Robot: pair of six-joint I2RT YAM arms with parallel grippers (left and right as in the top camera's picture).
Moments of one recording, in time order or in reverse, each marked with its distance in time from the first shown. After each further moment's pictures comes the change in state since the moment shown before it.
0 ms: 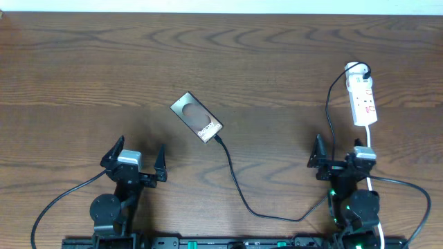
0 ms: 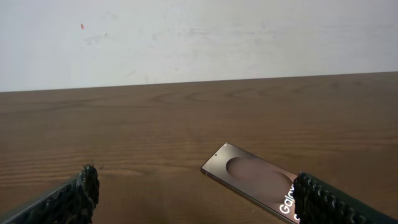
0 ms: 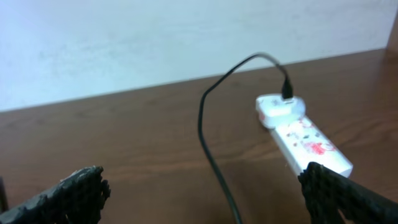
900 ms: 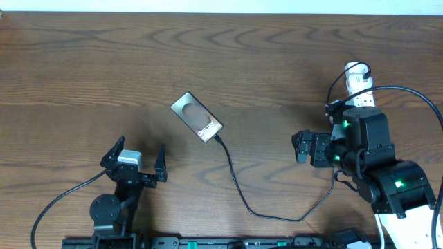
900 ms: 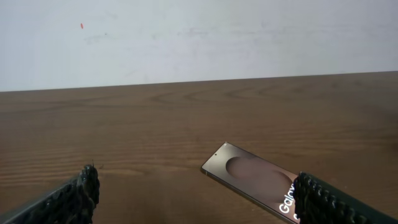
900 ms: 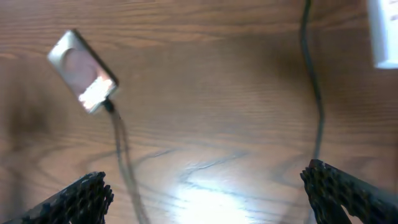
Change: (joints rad) left arm 0.000 0.000 0.001 -0.002 0.001 0.000; right arm 0.104 0.804 1.041 -1.080 -0.273 0.127
